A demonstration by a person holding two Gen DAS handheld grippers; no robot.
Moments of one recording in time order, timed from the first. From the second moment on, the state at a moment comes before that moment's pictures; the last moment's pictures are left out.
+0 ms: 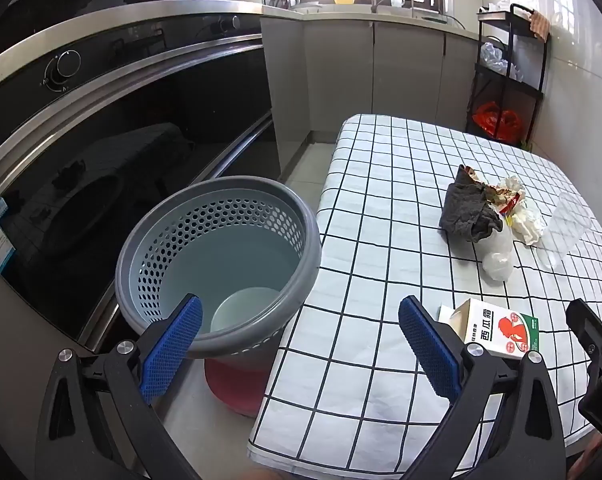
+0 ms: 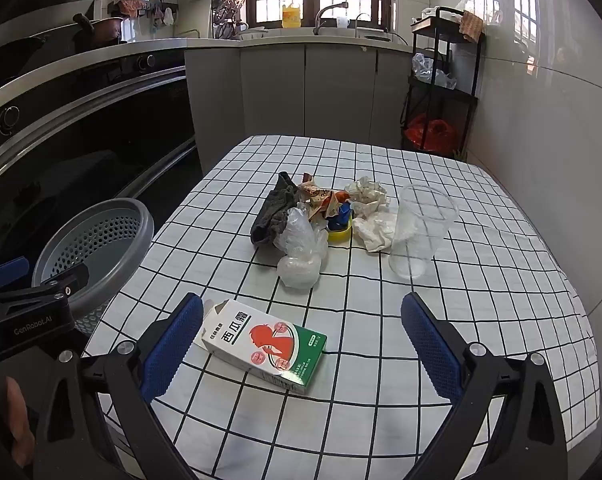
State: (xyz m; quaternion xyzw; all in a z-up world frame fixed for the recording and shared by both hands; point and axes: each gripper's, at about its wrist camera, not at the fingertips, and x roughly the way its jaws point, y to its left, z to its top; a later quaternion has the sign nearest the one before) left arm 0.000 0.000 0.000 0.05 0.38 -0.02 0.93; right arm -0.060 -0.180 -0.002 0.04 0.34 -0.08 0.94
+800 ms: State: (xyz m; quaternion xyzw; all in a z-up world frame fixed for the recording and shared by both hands) left arm 0.000 0.000 0.000 0.05 0.38 -0.02 0.93; right arm -0.058 -0.180 -0.003 0.04 0.34 -0.08 0.94
